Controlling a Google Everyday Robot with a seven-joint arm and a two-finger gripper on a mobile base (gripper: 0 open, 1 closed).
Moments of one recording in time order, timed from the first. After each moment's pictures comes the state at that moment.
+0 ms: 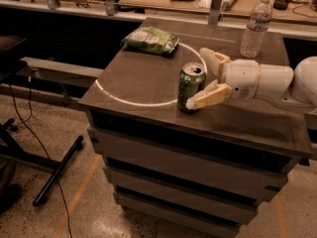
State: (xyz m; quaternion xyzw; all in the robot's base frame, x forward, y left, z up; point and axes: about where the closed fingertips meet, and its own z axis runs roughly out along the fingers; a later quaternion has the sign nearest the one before) arm 0.569 -0.086 0.916 -0.46 0.56 0.38 0.57
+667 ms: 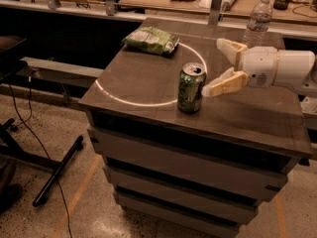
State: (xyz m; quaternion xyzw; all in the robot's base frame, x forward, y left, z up) arm 0.592 -0.128 0.931 -0.47 0.60 0.33 0.56
